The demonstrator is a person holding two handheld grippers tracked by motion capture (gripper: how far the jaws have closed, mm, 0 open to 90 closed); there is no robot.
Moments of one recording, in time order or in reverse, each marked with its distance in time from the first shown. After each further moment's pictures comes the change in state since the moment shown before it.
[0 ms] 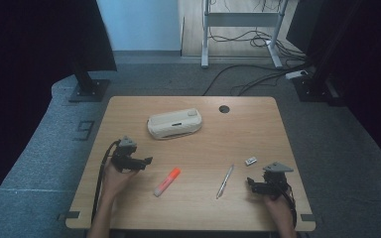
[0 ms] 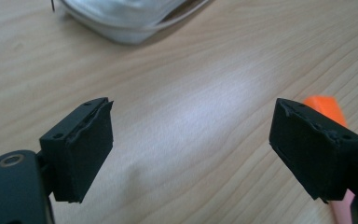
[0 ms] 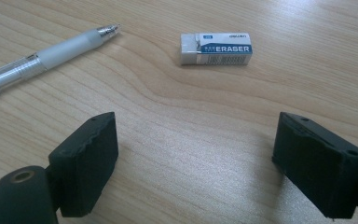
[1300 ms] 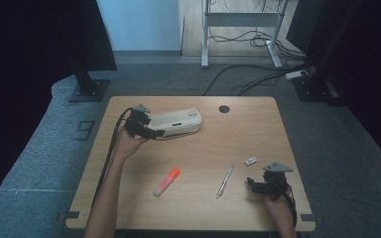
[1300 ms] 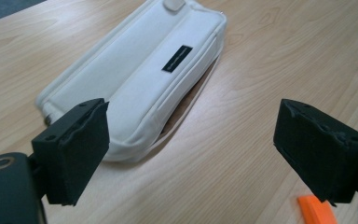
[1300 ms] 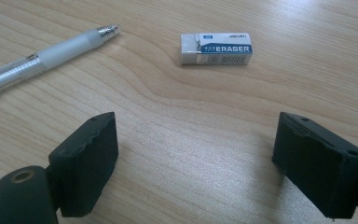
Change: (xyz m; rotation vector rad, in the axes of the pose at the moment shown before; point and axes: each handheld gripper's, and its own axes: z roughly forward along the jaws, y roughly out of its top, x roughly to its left) left arm 0.027 0.108 0.031 0.030 -0.128 0.085; right arm 0.000 0.000 0.000 -0.002 0.000 -0.001
